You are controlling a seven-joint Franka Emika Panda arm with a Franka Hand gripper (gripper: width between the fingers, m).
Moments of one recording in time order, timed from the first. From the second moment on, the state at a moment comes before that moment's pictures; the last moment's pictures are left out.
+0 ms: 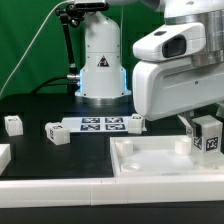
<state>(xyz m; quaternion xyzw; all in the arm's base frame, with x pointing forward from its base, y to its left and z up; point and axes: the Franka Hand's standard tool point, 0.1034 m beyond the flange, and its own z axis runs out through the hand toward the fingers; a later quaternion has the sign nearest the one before) 0.627 0.115 0.084 -0.99 -0.14 -0.01 0.08</state>
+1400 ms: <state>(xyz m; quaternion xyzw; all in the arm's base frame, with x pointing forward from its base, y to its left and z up) 0.621 0.117 0.082 -0.86 0.50 0.00 0.07</state>
